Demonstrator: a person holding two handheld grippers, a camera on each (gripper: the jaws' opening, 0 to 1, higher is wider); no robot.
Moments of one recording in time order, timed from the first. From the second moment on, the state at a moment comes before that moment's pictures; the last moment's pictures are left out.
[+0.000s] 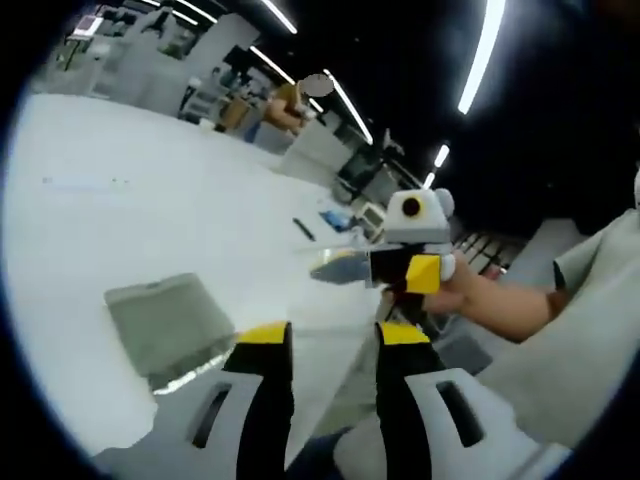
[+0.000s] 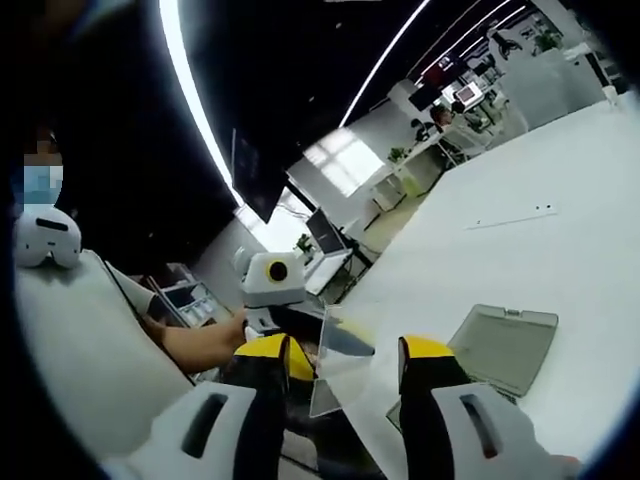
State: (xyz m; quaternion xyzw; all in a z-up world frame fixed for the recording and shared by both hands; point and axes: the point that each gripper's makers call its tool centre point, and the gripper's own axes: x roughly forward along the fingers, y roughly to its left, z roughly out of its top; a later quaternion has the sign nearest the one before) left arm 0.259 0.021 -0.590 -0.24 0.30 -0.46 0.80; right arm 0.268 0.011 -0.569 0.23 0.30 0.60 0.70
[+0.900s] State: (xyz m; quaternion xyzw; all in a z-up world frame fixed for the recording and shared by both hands) left arm 0.260 0.009 -0.570 -0.27 0.27 -0.51 0.77; right arm 0.274 0.014 -0.551 0.29 0.29 0.62 0.67
